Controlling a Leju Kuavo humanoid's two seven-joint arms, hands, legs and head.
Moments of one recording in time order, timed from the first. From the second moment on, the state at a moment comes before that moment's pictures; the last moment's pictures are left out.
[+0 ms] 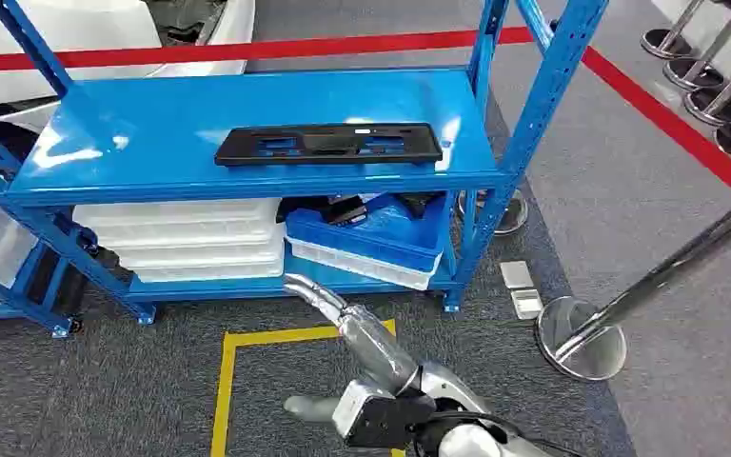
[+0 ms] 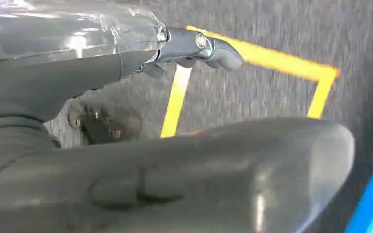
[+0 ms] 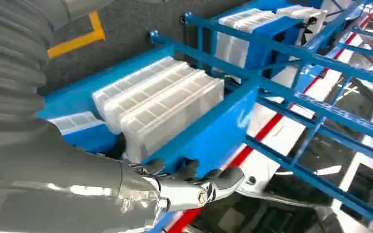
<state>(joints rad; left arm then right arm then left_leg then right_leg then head) -0.24 -0.16 1.35 -0.10 -1.43 0.13 -0.66 -0.13 -0.19 0.63 -1.94 0.15 -0.26 -0.23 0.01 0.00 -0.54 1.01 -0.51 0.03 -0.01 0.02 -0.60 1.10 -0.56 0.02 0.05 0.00</state>
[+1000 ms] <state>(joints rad) -0.25 -0.17 1.35 -0.10 -1.46 0.15 -0.66 -0.13 -0.19 0.61 -1.93 0.15 -0.27 -0.22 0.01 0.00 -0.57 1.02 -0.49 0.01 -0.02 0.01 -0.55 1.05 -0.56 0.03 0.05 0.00</state>
